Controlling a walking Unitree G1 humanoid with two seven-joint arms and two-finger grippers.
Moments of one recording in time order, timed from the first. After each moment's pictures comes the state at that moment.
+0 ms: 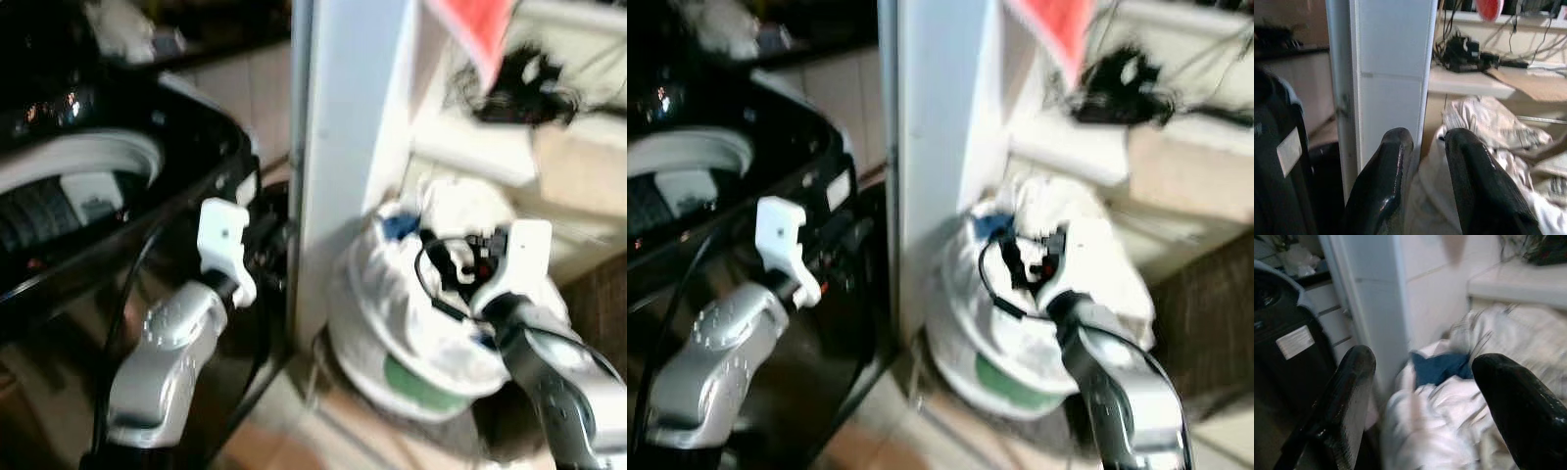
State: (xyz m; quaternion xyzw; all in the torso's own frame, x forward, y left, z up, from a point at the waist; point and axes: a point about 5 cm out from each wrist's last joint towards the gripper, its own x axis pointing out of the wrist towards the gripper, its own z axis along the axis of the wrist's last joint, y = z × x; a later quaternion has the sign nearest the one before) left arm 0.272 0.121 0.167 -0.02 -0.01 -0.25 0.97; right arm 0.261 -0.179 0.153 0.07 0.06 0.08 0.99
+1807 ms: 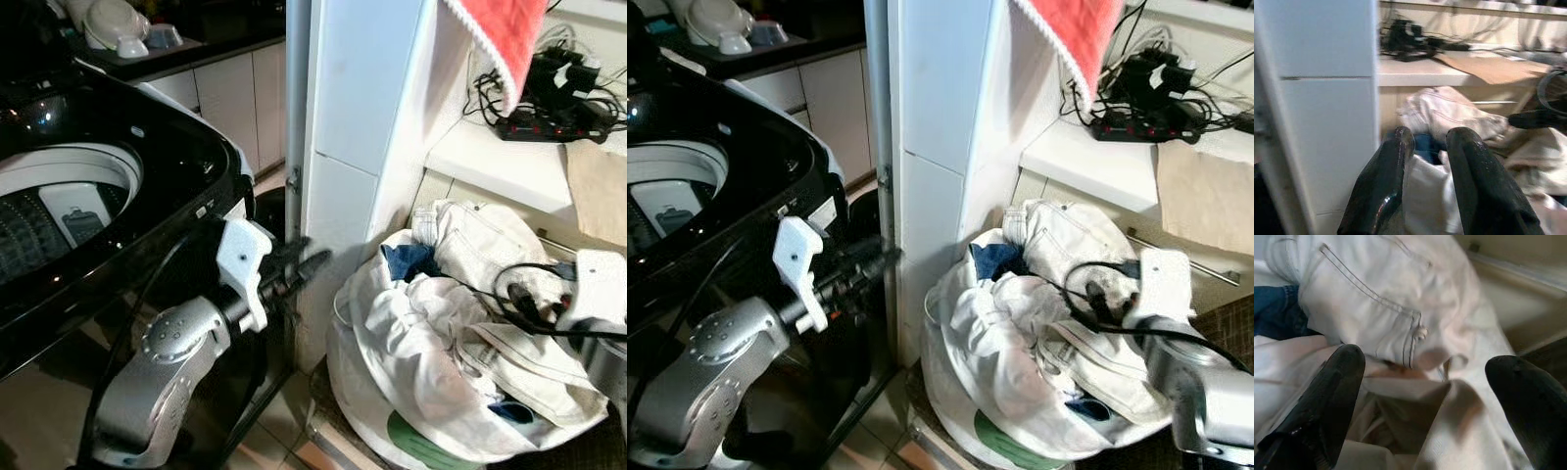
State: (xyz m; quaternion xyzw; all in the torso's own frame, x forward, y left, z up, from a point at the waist) left arm 0.246 0.109 0.167 -0.01 0.00 -0.41 0.91; right arm 0.242 -0.280 0.121 0.03 0.28 -0.11 0.95
